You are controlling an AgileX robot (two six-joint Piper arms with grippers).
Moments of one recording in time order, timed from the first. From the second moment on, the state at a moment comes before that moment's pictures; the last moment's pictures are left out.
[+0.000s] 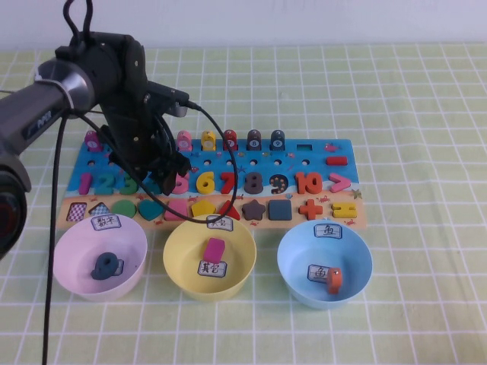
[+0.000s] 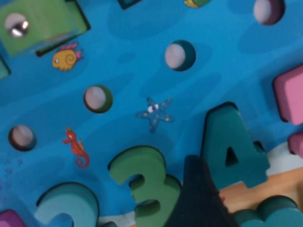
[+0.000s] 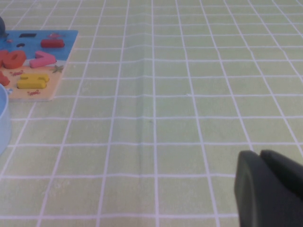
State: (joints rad) right arm -0.01 0.00 0.03 0.06 0.36 0.00; left arm -0.30 2.21 -1.89 0.00 1.17 0.21
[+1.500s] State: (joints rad) right arm -0.01 0.00 0.03 0.06 0.36 0.00; left arm -0.30 2.23 -1.90 0.02 1.17 0.21
